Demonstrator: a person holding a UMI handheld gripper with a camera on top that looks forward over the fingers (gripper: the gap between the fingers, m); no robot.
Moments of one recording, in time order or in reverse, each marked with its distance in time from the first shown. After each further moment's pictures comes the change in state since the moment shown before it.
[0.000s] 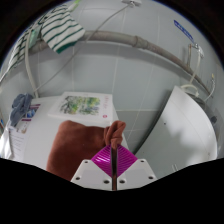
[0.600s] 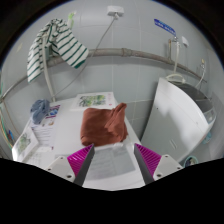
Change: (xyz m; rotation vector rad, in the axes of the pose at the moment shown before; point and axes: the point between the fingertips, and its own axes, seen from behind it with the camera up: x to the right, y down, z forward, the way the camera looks) arm -0.024 0.056 -0.162 0.016 -0.031 0.142
